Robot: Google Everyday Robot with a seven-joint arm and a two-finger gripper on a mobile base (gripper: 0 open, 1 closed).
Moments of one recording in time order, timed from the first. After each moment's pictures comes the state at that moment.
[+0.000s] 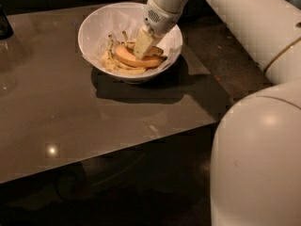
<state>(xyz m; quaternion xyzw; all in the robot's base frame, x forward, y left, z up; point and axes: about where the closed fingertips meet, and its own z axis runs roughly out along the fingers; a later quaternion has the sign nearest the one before) 0.672 -0.009 0.905 -0.44 0.88 0.12 0.17</state>
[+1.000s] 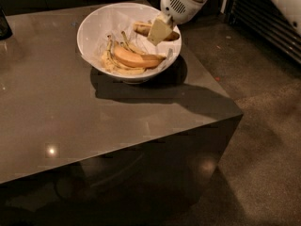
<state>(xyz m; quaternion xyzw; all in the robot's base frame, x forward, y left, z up) 0.625 -0.032 0.972 -0.52 0.80 0.09 0.28</state>
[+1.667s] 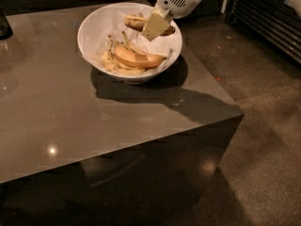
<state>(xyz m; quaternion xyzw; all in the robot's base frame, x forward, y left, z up) 0.607 -0.018 0.997 -0.56 0.77 0.10 0.30</state>
